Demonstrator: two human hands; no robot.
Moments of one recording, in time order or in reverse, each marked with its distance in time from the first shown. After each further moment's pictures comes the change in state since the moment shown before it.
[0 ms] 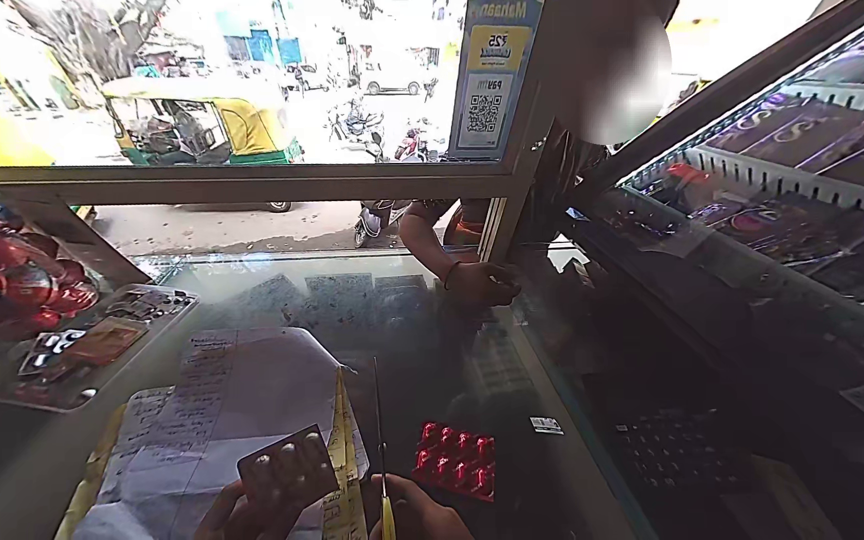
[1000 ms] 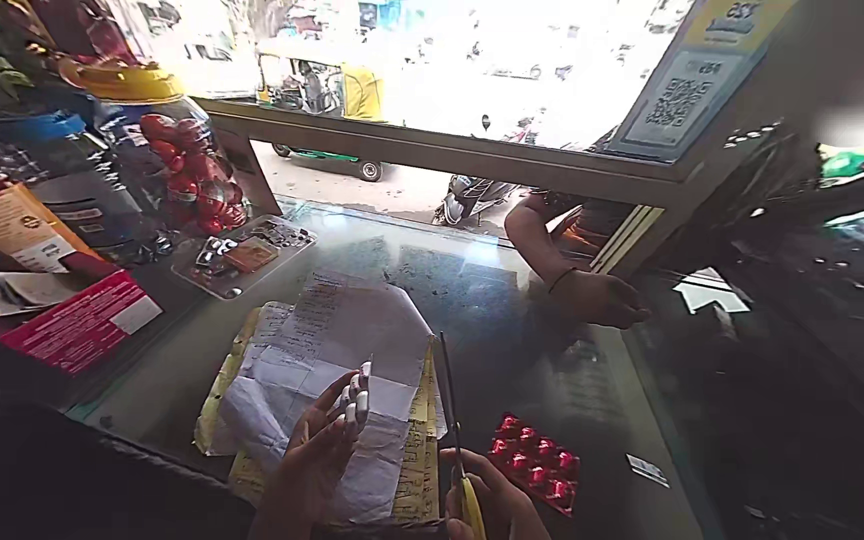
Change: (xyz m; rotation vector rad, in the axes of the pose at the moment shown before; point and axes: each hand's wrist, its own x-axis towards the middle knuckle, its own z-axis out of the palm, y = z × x) left_hand 0.012 -0.008 -0.022 -0.839 -0.163 -0.240; right_hand 0.003 -0.009 0.004 0.046 -0.011 -0.046
